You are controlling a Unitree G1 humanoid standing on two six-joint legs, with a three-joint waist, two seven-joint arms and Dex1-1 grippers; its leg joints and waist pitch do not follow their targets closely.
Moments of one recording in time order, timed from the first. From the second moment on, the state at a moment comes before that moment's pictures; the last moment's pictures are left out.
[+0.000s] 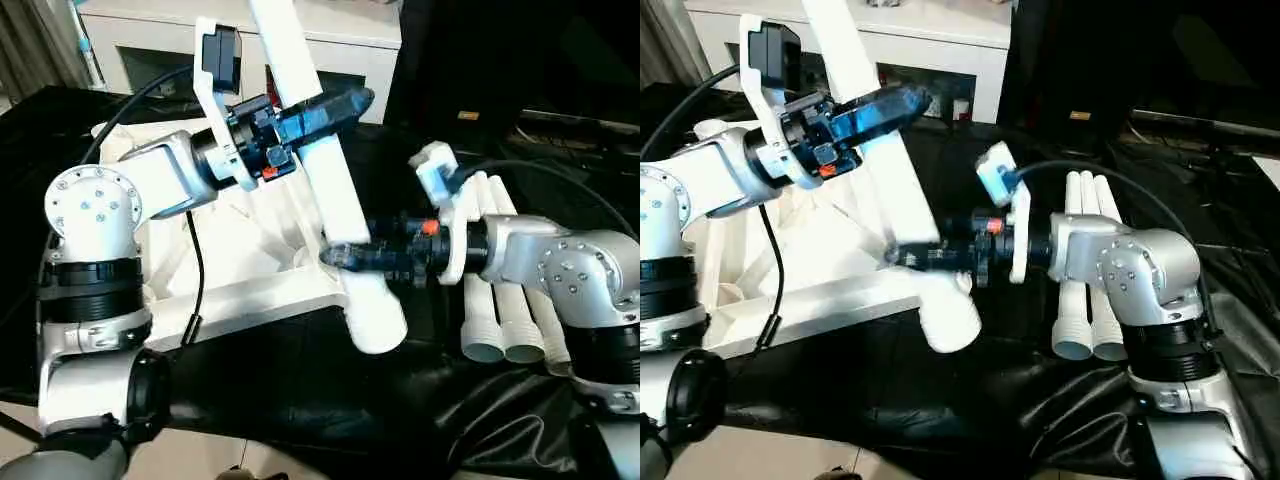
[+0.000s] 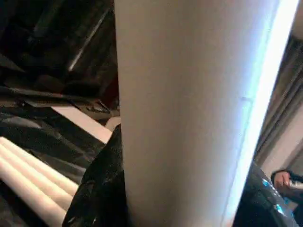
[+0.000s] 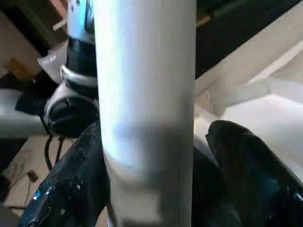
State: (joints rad) left arm -0.87 0.31 0.23 0.08 -1.06 1.13 -0.68; right arm -0.65 -0.43 0.09 -0.07 0.79 1.10 0.99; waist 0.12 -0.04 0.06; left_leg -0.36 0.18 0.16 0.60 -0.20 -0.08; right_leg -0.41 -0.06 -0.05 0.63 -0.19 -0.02
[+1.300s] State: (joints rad) left arm -0.91 0.37 0.10 0.08 -0.98 1.11 -0.82; right arm -0.63 -0.50 0.23 -0.10 0.74 1.09 1.08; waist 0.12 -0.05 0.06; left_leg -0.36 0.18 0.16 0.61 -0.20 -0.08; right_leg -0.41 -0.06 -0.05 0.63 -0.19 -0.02
